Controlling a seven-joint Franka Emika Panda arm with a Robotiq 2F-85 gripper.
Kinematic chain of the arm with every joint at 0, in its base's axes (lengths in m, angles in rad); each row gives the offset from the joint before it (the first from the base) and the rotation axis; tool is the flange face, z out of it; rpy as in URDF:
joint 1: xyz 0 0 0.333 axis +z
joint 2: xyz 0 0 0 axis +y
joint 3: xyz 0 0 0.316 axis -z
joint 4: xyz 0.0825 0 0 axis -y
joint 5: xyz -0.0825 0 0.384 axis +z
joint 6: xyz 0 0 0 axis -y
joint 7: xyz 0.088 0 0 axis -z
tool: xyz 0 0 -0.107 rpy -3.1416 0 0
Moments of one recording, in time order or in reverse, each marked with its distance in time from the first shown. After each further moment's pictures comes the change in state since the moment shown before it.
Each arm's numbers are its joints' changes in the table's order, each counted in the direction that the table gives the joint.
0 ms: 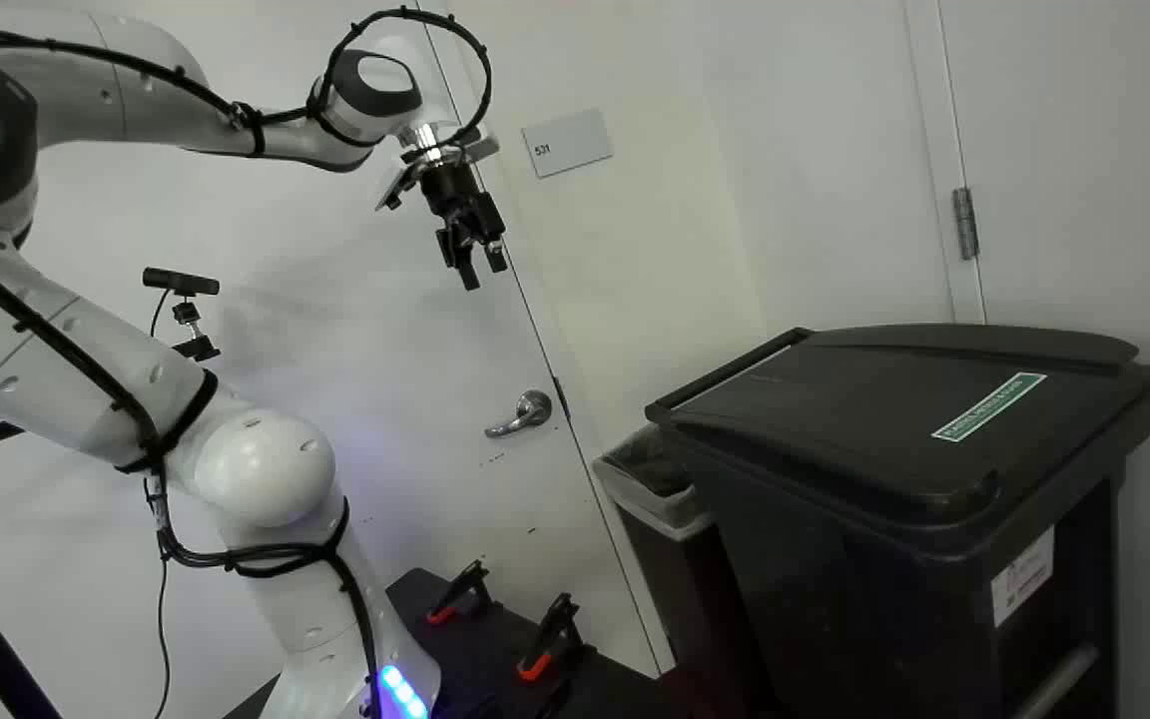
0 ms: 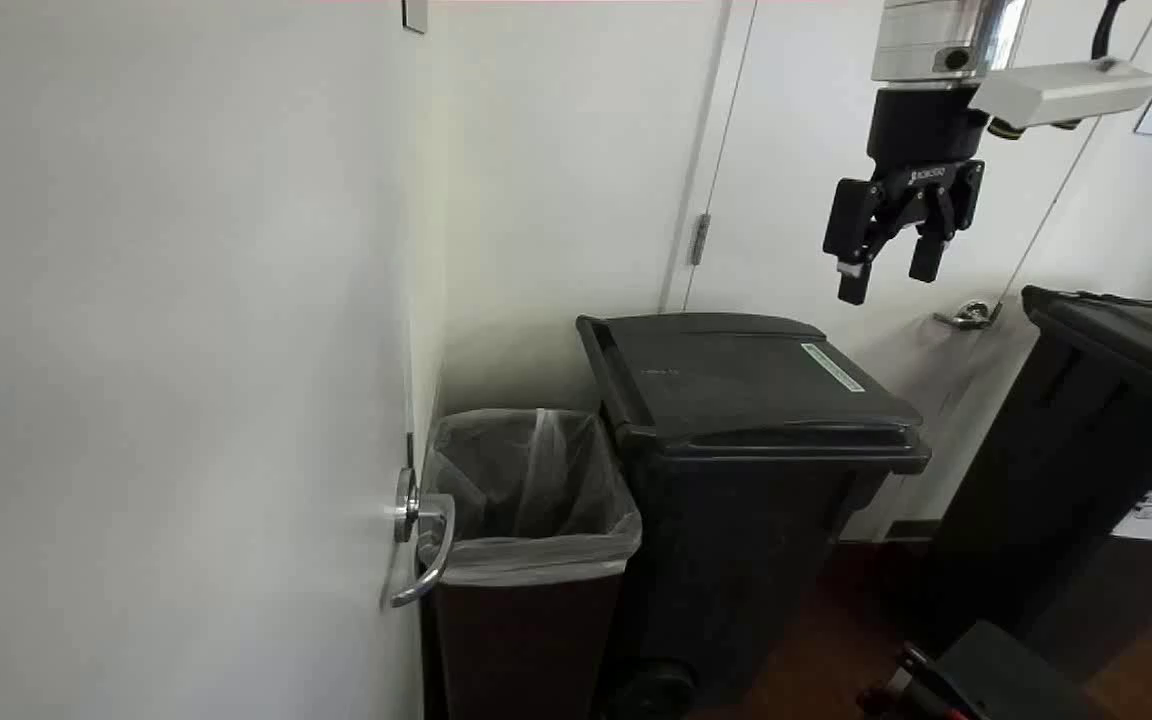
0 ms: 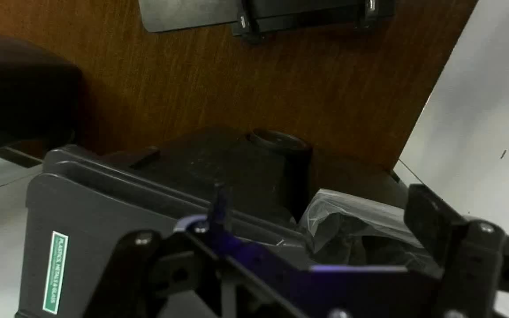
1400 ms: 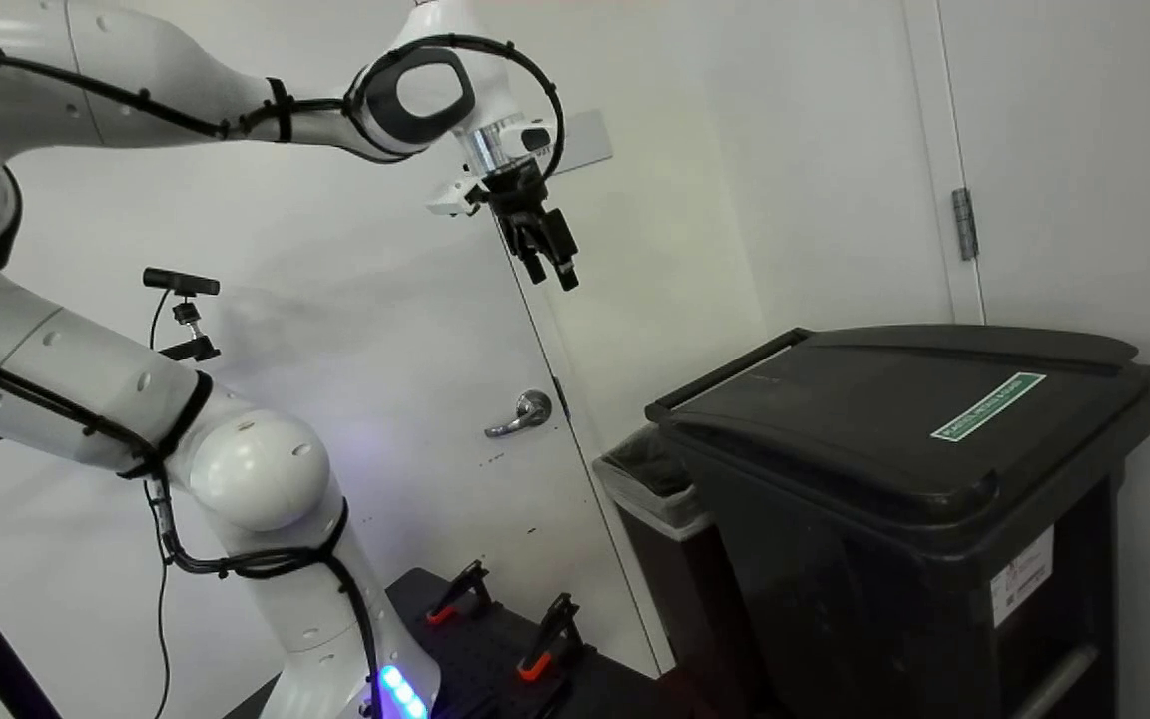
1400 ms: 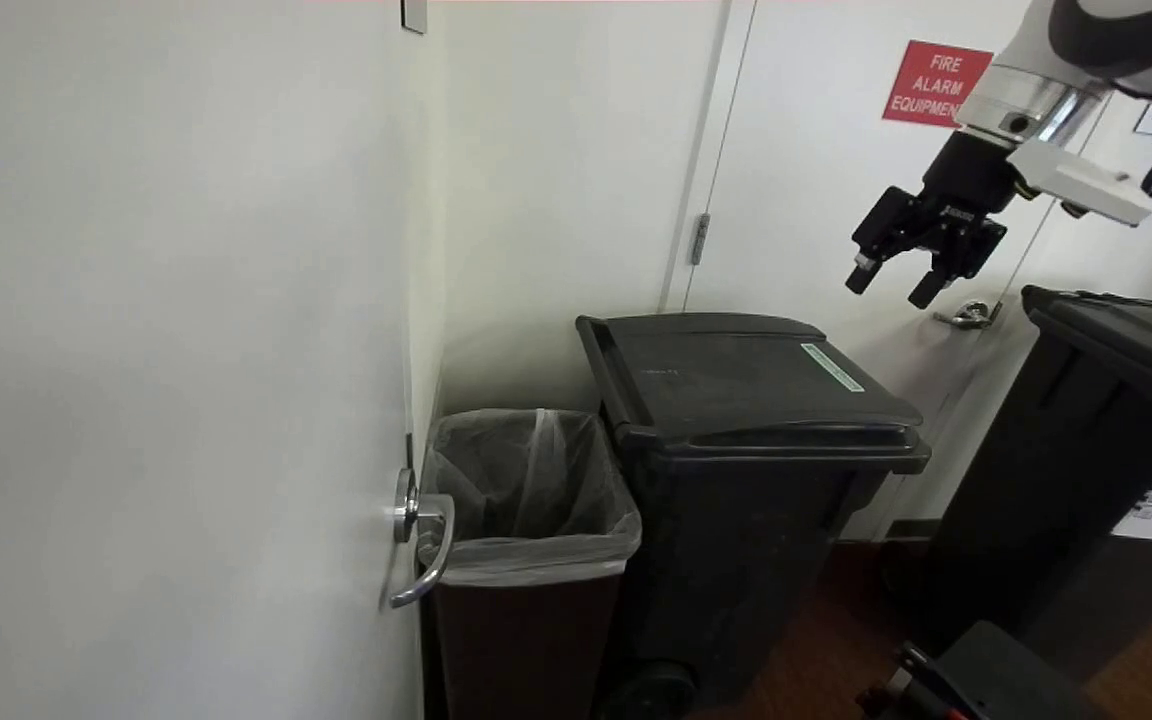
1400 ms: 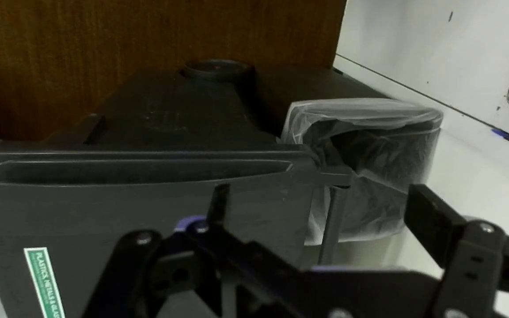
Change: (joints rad) arm -0.057 -0.074 0.293 -0.196 0.142 0.391 -0.106
